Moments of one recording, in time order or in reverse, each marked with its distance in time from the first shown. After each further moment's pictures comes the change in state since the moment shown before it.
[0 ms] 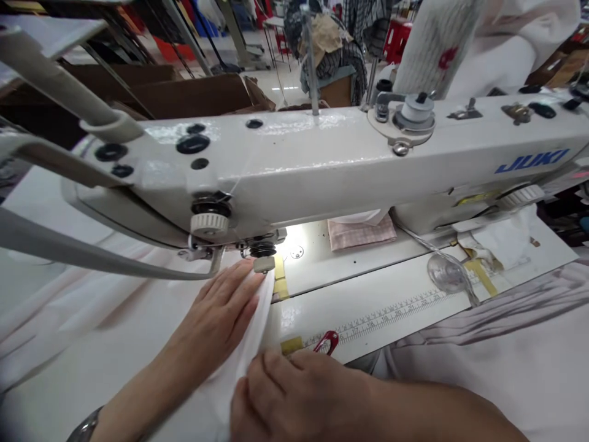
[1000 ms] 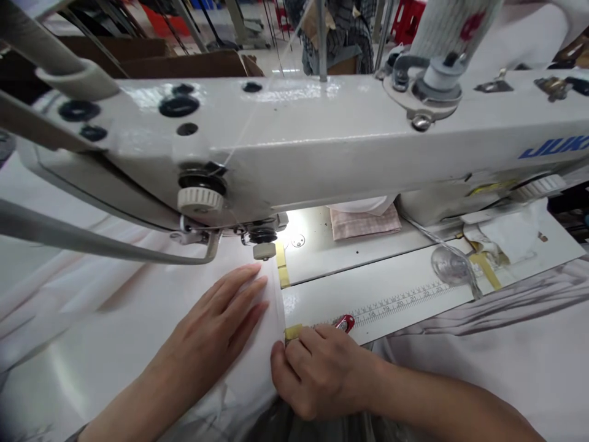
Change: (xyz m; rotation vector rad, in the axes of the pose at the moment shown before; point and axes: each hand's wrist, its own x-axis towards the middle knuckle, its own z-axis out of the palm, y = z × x) left_hand -0.011 0.029 -0.011 -0.039 0.002 0.014; right_hand -0.029 0.000 0.009 0.032 -0.116 0.066
